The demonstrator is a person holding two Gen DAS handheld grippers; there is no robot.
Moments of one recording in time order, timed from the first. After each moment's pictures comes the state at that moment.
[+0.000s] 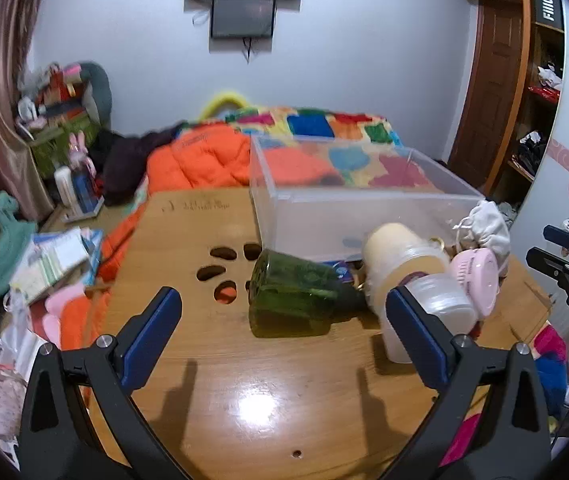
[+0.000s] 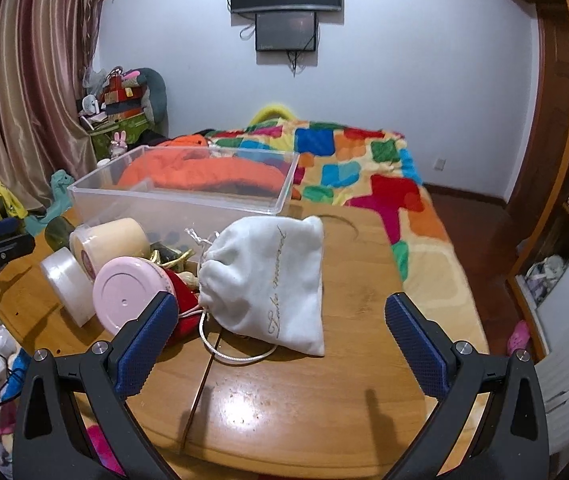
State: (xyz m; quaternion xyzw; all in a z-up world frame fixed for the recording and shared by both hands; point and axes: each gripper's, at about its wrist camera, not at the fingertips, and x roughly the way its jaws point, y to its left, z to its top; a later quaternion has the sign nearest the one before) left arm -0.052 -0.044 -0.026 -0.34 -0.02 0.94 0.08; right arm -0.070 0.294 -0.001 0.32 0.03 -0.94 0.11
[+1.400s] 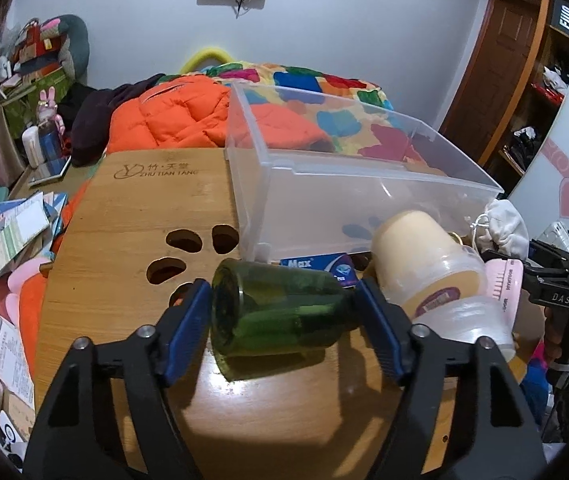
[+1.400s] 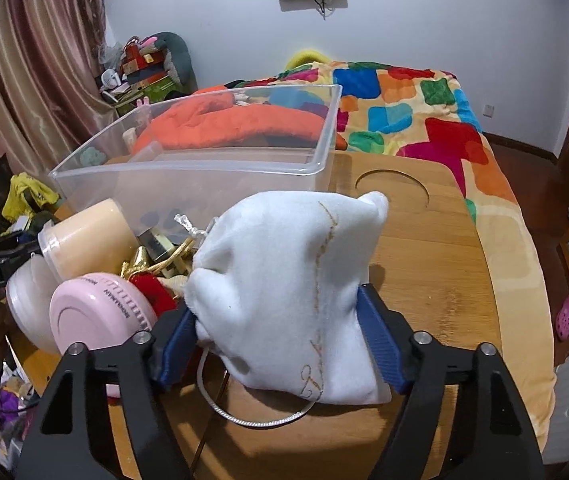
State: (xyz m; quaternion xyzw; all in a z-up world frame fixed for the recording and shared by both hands) left arm -0.101 -0.038 -0.051 -0.39 -0.07 0.91 0.12; right arm -0.141 0.280 -0.044 0.41 0.00 -0.89 0.18
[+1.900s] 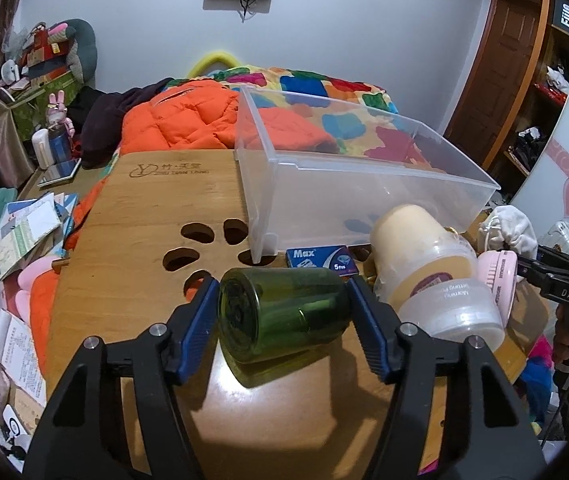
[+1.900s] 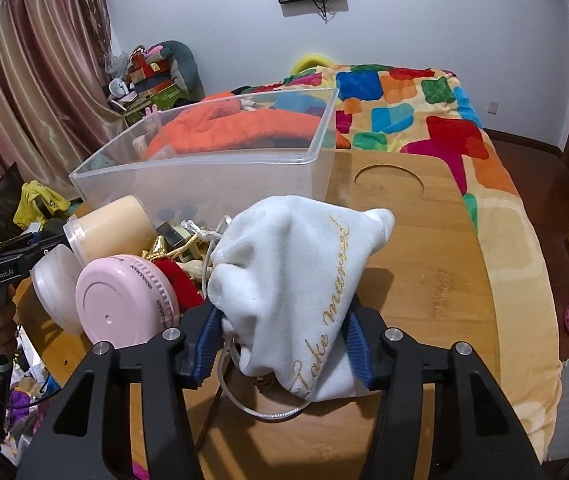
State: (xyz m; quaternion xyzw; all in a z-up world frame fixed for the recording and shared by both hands) left arm -0.087 -0.041 -0.047 -0.39 -0.05 0.92 0.10; right arm -0.120 0.293 -0.040 0.40 -0.02 -0.90 0.19
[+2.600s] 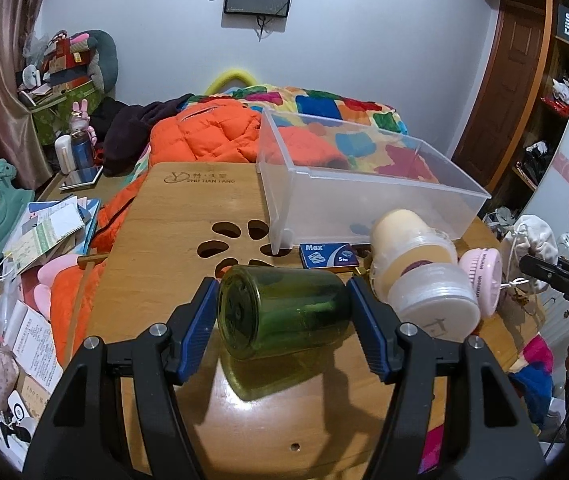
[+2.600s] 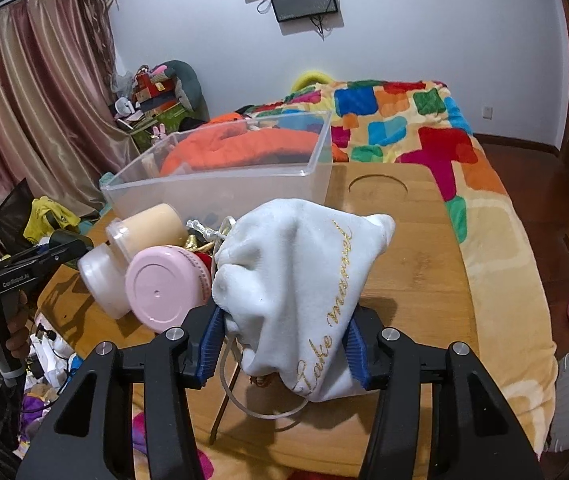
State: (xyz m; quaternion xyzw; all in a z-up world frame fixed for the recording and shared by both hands) left arm -0.052 -0.050 -0.031 -0.36 -0.06 0.93 0.07; right arm -0.087 0.310 -0.016 0.37 -0.05 -0.91 0.20
